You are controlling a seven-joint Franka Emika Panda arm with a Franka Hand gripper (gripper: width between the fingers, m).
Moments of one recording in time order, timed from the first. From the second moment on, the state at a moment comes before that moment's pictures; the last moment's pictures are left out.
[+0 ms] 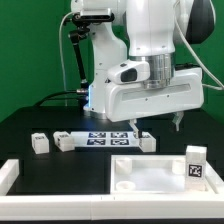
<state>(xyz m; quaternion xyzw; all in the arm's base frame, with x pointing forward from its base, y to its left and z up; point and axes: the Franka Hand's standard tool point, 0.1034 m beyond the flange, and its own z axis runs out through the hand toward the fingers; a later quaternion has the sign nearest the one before) 0.465 0.076 0.064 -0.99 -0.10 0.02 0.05</state>
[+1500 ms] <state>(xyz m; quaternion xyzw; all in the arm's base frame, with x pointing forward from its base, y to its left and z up) 0.388 0.081 0.017 -0.90 -0.04 0.43 -0.03</state>
